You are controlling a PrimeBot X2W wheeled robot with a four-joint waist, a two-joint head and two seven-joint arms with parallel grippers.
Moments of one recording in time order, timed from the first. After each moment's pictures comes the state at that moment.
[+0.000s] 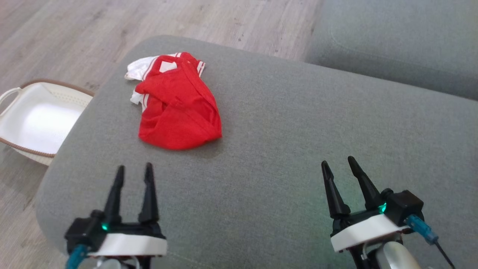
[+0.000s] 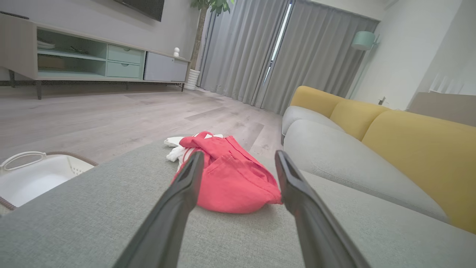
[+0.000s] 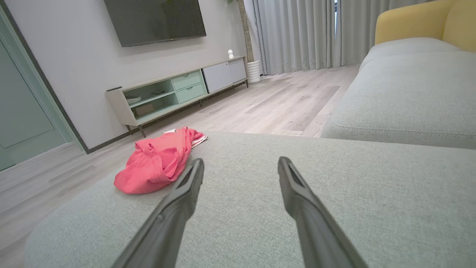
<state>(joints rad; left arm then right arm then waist) -0.01 0.05 -0.13 0.21 -0.34 -0.11 -0.26 -0.03 -0.05 0.22 0.28 0.25 0.13 -0.25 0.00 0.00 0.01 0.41</state>
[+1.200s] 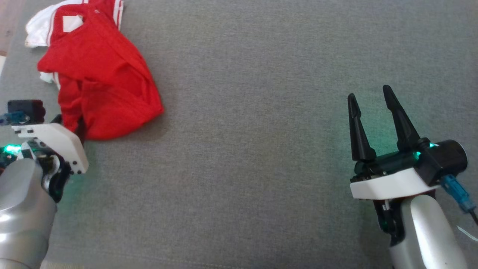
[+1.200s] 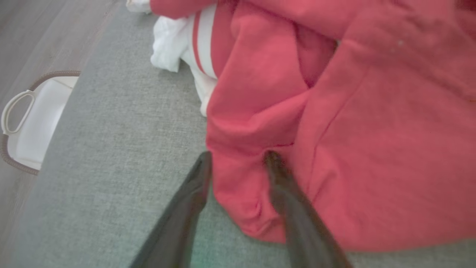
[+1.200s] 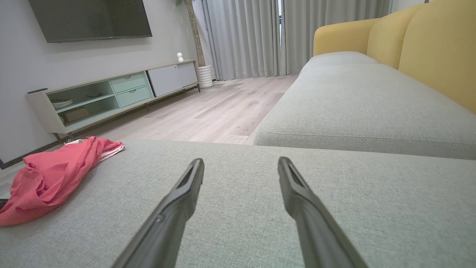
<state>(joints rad) -0.71 0.40 -0.40 0.95 -0.58 -0.13 0.20 -0.16 -0.05 0.11 0.01 0.08 0.13 -0.18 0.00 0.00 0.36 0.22</state>
